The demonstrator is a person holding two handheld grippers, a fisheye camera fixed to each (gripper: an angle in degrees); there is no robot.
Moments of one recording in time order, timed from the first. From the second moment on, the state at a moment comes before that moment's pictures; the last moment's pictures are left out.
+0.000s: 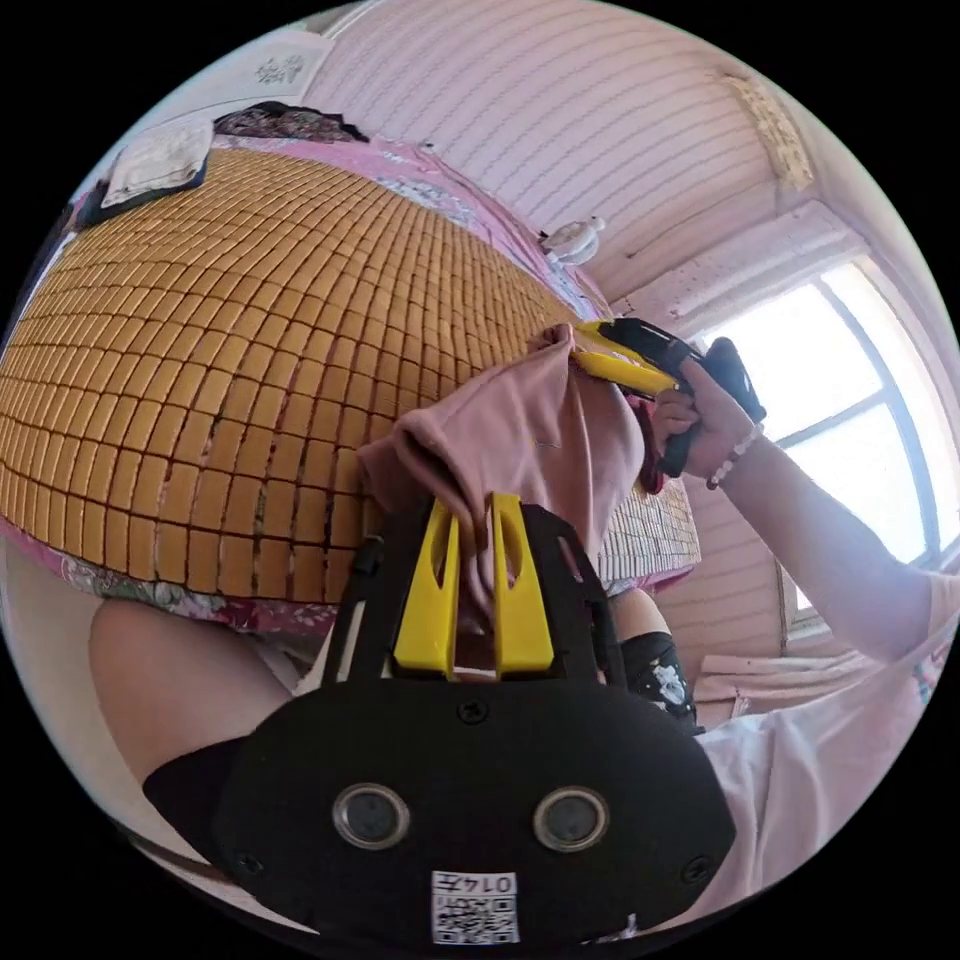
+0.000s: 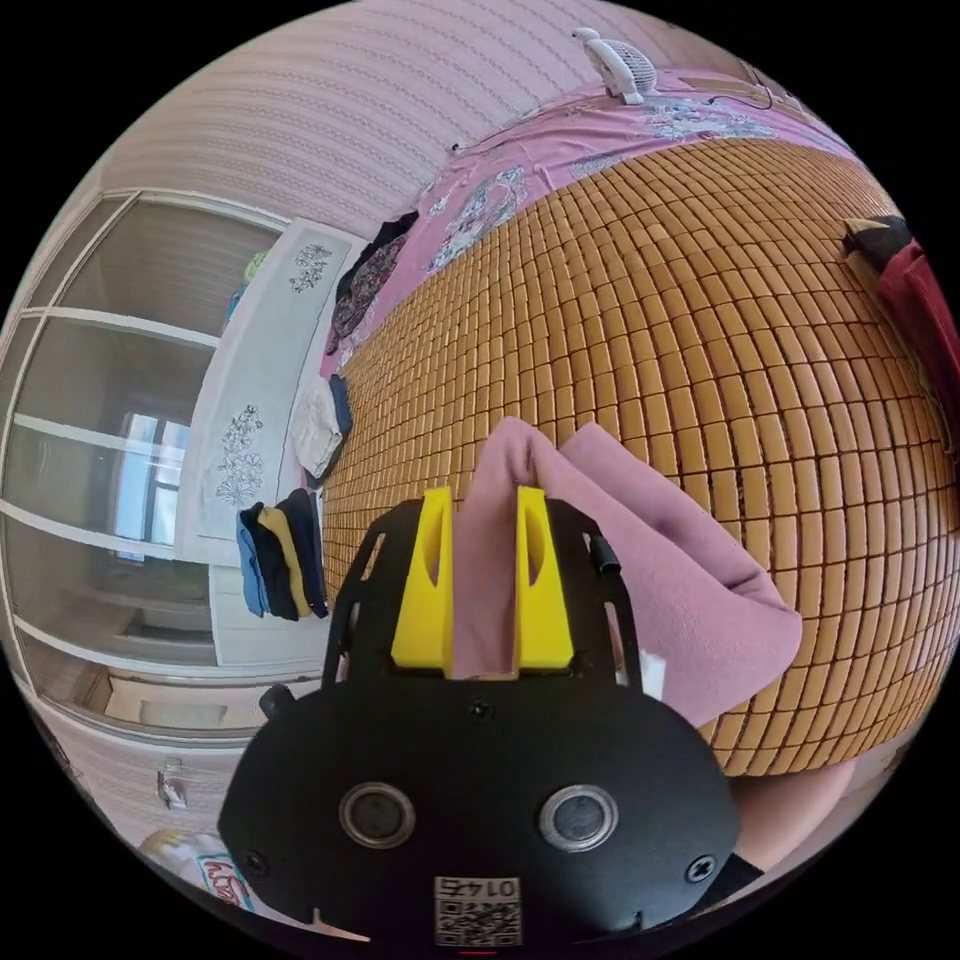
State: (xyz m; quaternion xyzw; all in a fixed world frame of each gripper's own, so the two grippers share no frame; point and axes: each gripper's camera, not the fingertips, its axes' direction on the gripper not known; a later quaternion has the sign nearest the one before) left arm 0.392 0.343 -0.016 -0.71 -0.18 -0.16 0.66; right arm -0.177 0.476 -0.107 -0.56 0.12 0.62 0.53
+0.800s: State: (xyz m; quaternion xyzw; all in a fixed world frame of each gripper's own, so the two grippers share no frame) left arm 0.343 0.352 -0.025 -0.70 -0.20 -0.05 0.68; right arm -0.117 0.521 0.075 -0.71 0.04 0.29 0.64
